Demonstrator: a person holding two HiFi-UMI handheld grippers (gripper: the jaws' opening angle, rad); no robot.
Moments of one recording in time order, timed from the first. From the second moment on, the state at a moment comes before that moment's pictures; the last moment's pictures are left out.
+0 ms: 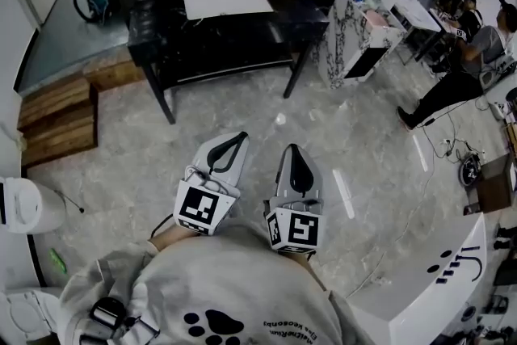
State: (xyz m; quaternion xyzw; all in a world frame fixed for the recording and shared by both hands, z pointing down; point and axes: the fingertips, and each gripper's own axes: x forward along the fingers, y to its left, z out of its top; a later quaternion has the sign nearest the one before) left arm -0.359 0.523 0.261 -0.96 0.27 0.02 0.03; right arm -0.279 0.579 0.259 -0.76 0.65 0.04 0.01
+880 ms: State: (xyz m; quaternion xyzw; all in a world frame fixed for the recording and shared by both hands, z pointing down) left arm -0.252 0.371 0.254 -0.97 0.22 0.05 0.04; right arm -0.193 0.426 0.258 -0.76 0.65 0.03 0.02
